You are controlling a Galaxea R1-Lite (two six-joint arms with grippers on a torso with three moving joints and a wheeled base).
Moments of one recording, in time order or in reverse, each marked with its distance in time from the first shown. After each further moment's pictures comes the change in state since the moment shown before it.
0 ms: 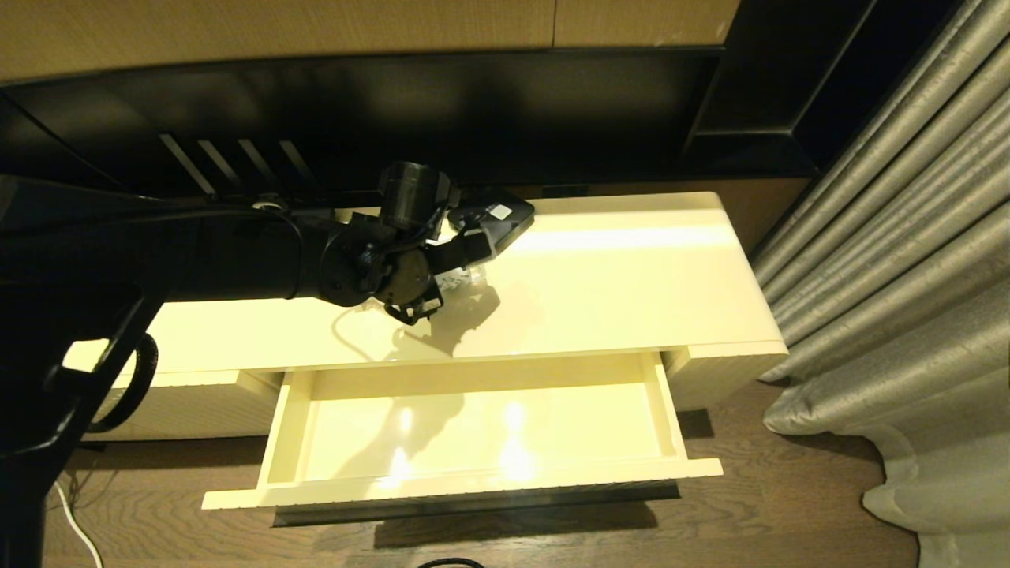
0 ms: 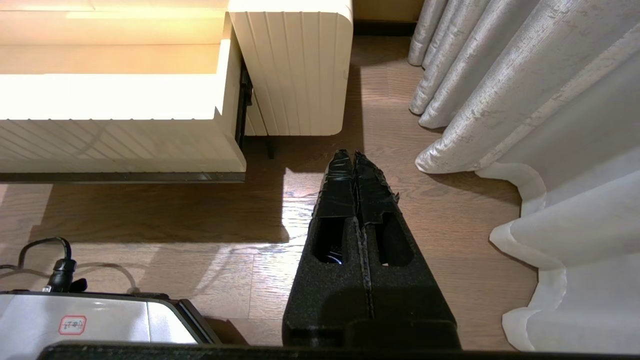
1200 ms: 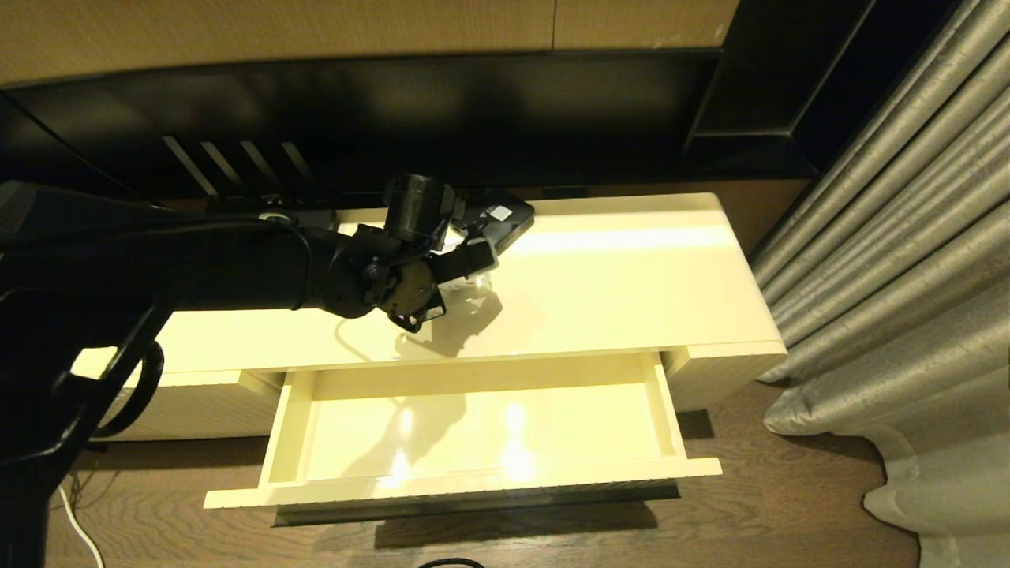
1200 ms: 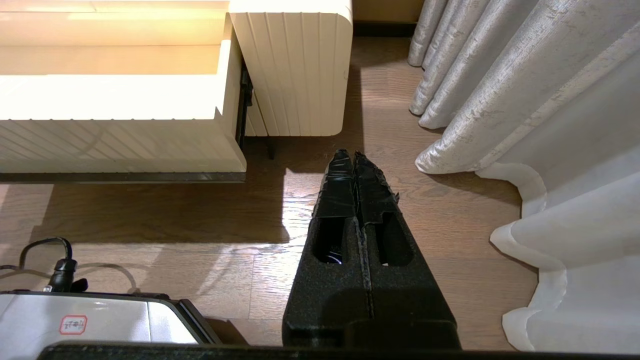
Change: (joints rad) left arm 0.000 0.015 0.044 -0.023 -0.003 -0.007; right arm 0.000 0.000 0.000 0.000 0.001 0.000
